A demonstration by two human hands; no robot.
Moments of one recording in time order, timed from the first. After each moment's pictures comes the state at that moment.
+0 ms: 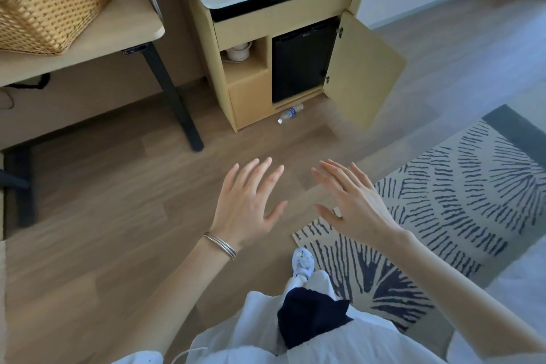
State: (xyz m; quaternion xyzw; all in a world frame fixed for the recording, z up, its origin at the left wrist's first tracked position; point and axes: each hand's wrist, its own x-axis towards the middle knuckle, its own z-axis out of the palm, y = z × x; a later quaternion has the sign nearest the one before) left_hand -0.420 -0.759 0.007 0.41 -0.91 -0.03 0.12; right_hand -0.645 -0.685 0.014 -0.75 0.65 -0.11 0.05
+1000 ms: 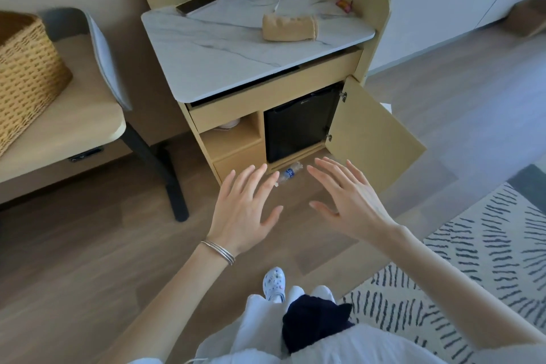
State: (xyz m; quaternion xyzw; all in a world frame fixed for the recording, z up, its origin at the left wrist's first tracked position) left_hand -0.605 -1.126 0.027 0.42 -0.90 -0.01 0.10; right_hand -0.832 -1.068 0.036 -0.76 0.64 -0.14 0.03
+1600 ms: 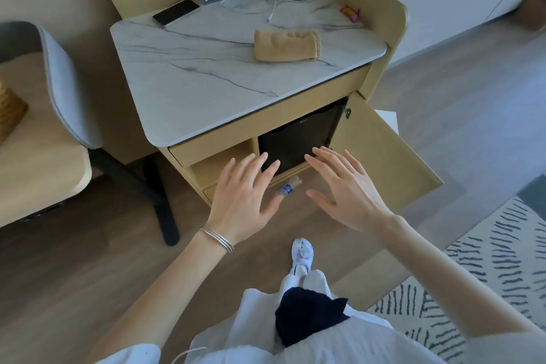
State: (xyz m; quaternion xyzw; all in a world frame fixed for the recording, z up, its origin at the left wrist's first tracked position) left_hand -0.674 -1.314 0.020 0.41 -0.91 -0.01 0.08; right_hand -0.896 -1.249 0.032 -0.75 0.65 -0.15 0.05
